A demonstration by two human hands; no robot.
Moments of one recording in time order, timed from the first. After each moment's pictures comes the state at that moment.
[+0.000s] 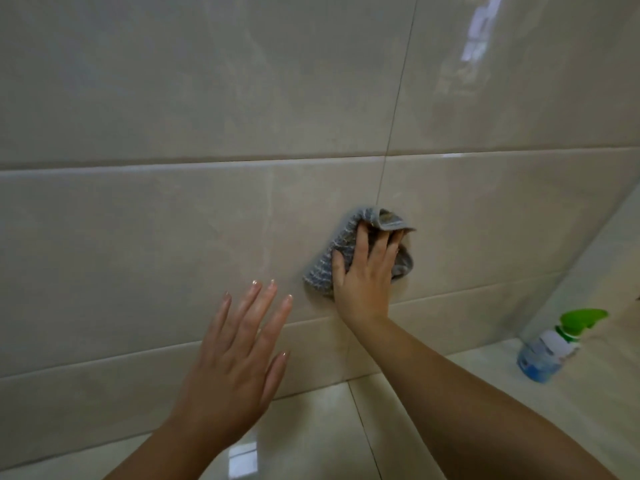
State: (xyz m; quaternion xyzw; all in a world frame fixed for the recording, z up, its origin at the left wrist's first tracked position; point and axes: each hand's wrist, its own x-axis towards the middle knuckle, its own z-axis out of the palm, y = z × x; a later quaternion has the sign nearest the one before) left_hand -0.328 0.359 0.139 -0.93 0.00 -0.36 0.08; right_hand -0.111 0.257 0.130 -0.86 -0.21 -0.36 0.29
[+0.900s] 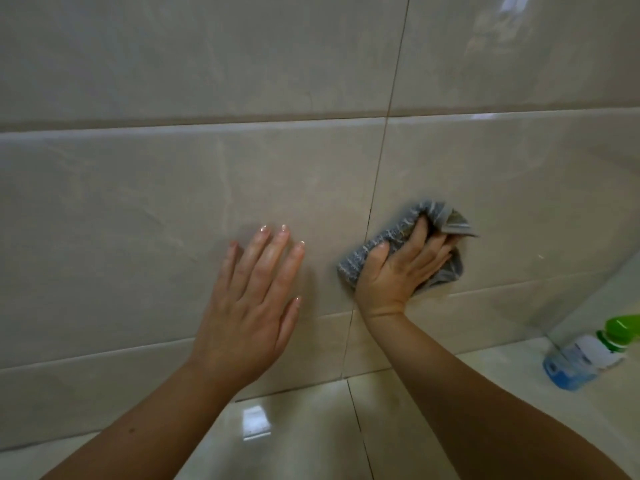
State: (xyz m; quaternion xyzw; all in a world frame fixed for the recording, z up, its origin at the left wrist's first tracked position) left_hand -0.230 0.358 0.137 -0.92 -0.03 -0.38 0.12; right_hand -0.057 0.247 0.113 -0.78 -0.10 -0.41 0.47
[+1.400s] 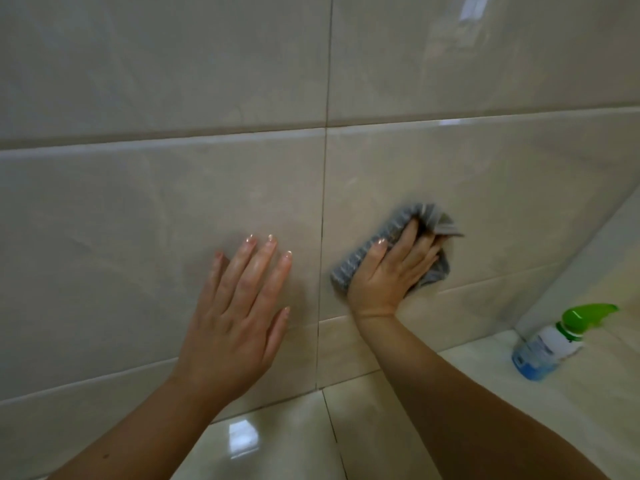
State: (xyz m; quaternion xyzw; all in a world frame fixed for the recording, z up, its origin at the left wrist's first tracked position) left_hand -0.203 0.336 0.139 -0.91 0.01 -0.39 0.11; right_hand -0.029 0.216 0.118 -0.78 -0.05 -0.42 0.46
